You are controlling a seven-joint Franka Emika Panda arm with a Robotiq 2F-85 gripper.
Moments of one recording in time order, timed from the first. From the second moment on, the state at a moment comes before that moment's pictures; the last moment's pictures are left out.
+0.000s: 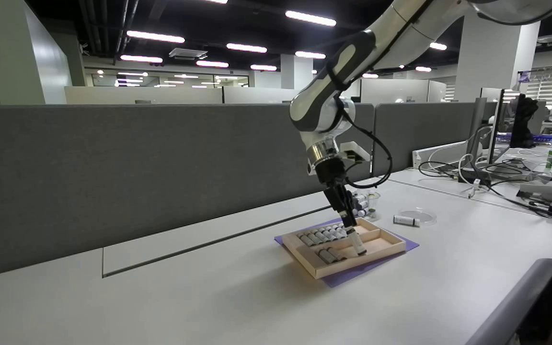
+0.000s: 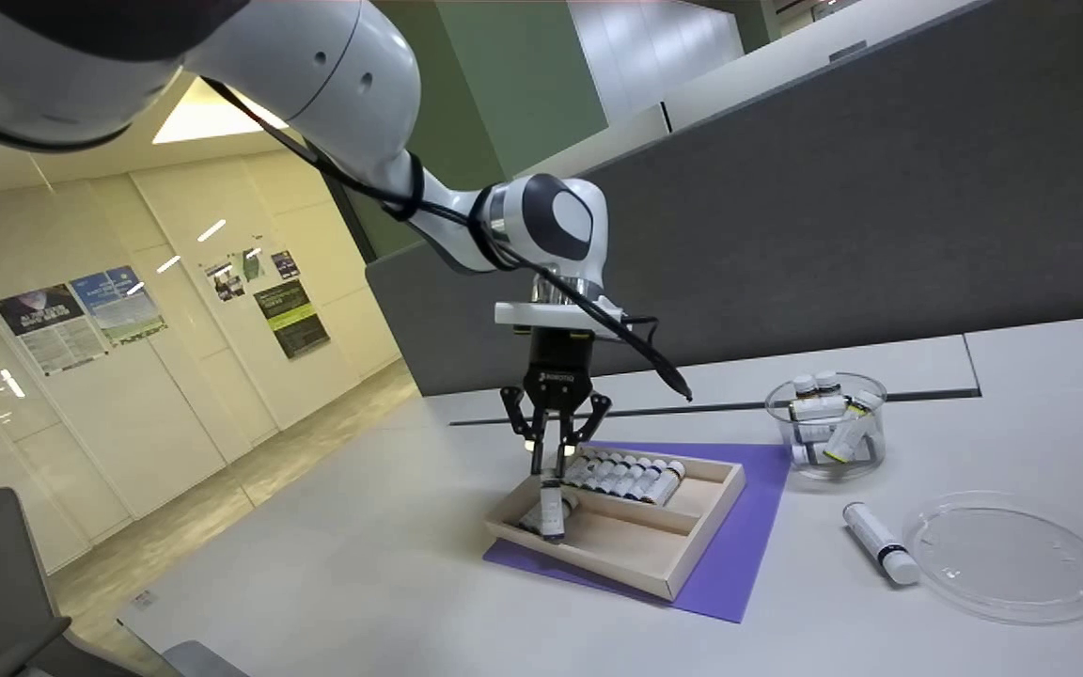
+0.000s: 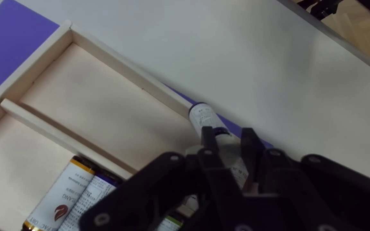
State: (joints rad) arm -0.09 0.87 0.11 -1.43 0.05 1.66 -0.46
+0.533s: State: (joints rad) arm -0.09 0.84 0.07 -1.50 0.03 1.78 -0.45
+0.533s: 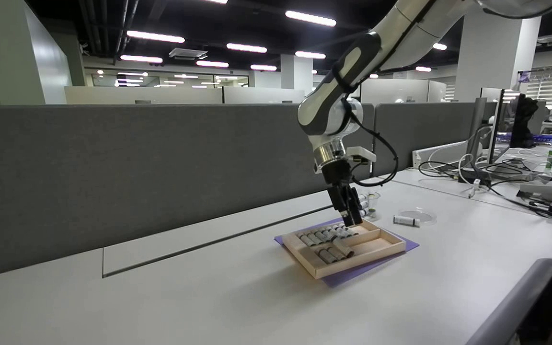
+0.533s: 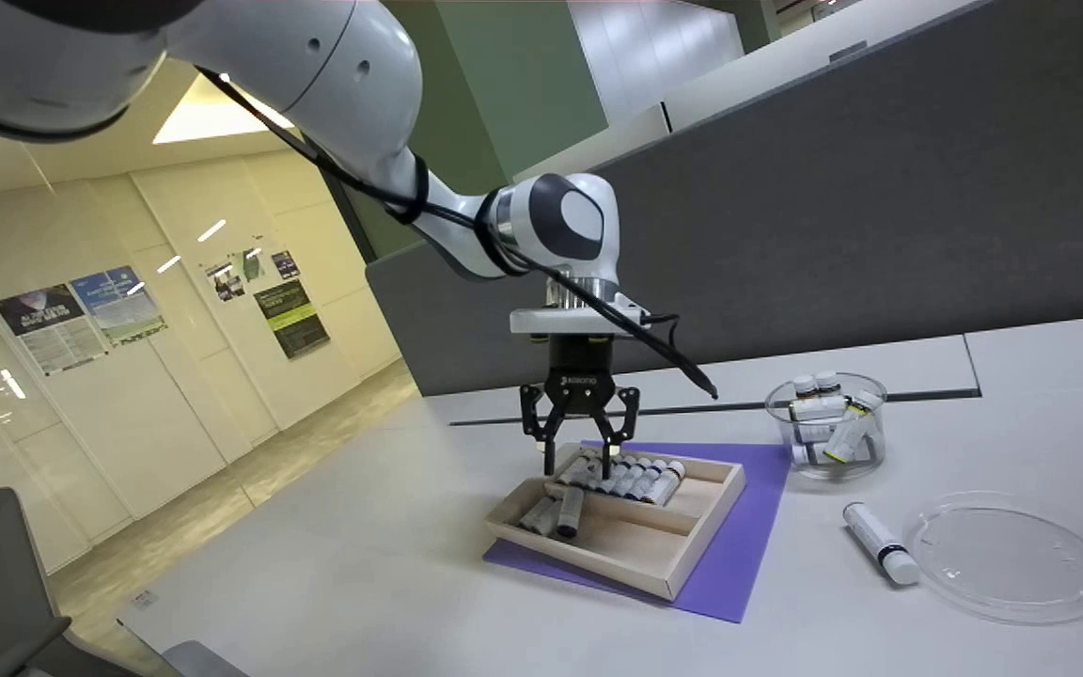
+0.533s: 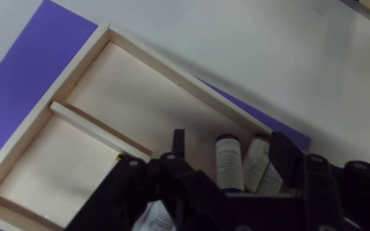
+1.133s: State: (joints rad) arm -0.09 0.77 0.01 -1.61 -0.03 2.05 -0.39
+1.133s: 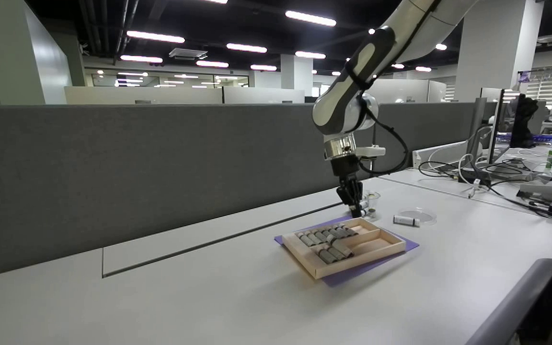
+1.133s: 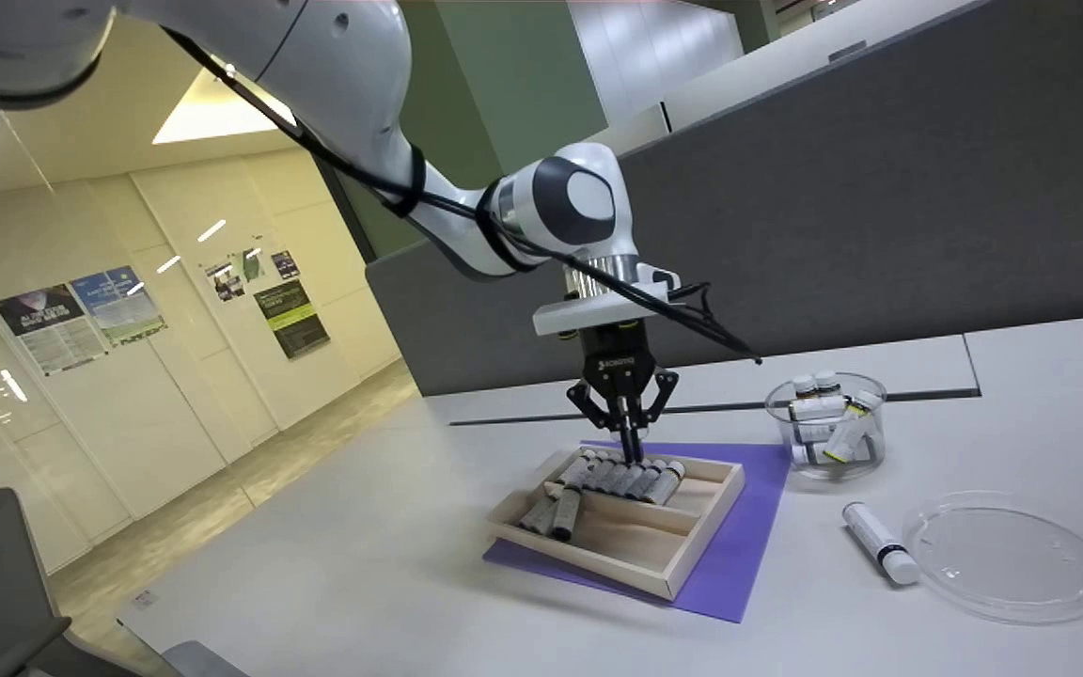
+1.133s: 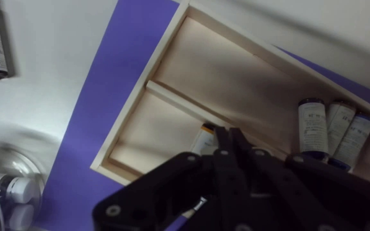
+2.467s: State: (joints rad) arm 0.04 0.79 0.03 -1.61 -0.09 2.10 -0.30
